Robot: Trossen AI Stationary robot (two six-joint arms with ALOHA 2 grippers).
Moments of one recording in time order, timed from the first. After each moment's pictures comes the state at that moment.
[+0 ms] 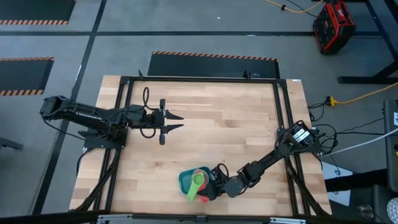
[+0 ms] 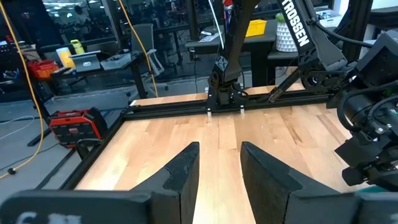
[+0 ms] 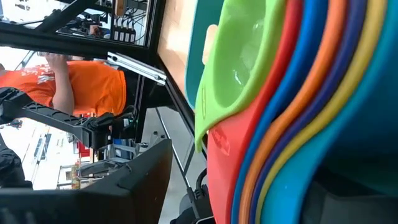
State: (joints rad) left arm -0.06 0.98 0.57 0.33 -0.17 0.11; right arm 0.64 2.03 1.03 0.57 0.36 1.59
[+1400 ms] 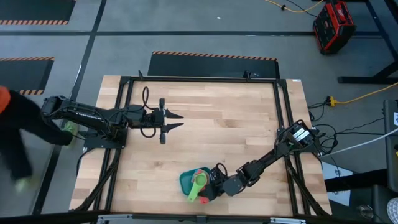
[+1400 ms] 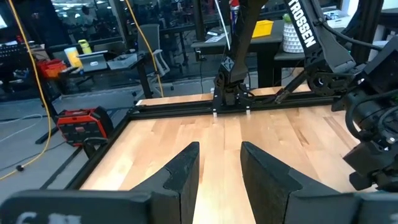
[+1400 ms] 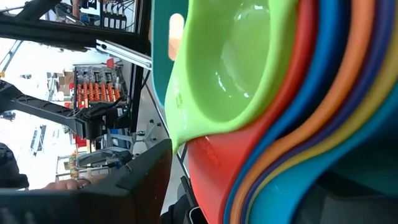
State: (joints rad) left arm -0.06 0.98 0.57 0.33 -0.19 0.11; right arm 0.62 2.03 1.03 0.53 0.29 1.60
